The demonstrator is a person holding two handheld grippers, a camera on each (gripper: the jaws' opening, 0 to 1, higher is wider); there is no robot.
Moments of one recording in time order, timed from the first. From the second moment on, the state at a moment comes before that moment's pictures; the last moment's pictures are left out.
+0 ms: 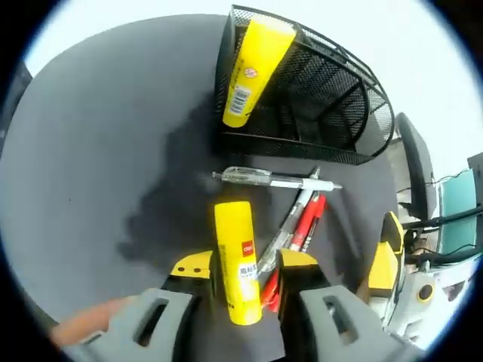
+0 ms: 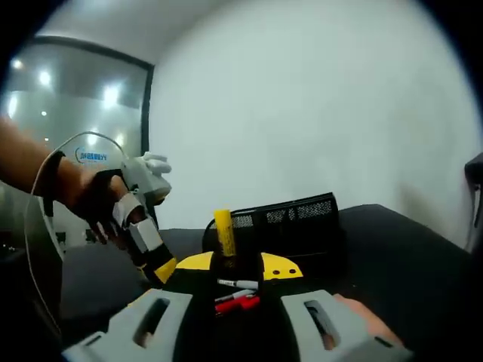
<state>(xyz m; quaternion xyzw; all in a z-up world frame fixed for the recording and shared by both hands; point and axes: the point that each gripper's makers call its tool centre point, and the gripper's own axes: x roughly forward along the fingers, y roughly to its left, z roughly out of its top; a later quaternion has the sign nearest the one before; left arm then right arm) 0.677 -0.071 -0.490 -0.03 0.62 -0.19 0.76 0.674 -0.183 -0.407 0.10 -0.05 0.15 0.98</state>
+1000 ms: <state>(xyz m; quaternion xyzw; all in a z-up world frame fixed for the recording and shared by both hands) 0.687 -0.049 -0.470 -0.05 0.45 -0.36 0.81 0.676 -0.181 -0.413 0.09 -0.03 0.15 0.98</state>
